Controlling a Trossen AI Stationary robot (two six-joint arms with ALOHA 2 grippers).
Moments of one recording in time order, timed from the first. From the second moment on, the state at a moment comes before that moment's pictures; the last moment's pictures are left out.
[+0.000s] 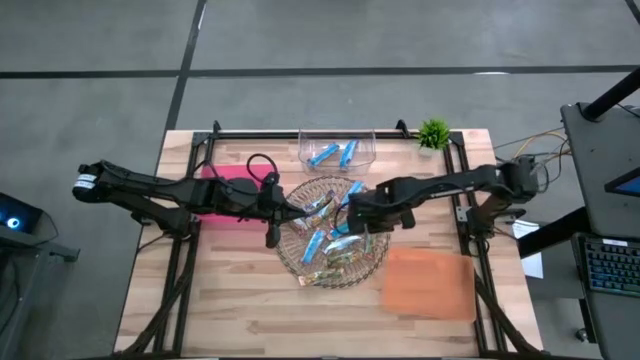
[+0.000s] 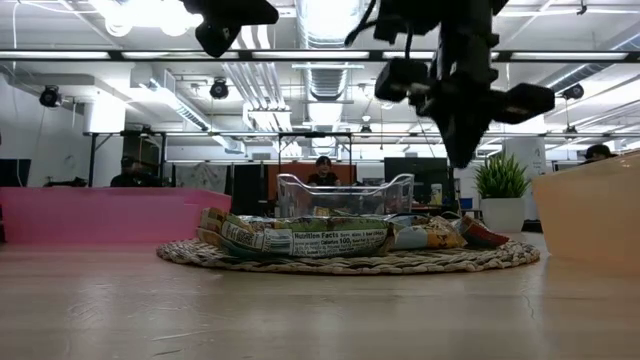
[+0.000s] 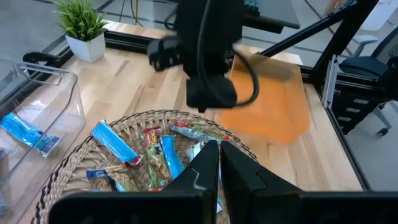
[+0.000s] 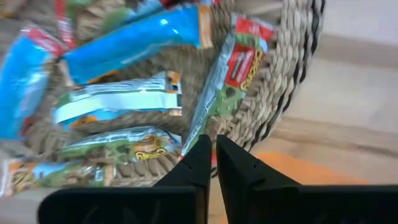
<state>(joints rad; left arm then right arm) -0.11 1.13 0.93 -0.17 -0.13 -0.22 0.02 1.67 1.24 -0.99 -0.10 1.49</state>
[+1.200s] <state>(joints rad) -0.11 1.13 0.93 -0.17 -0.13 -0.24 0.00 1.72 1.12 -0.86 0.07 1.66</state>
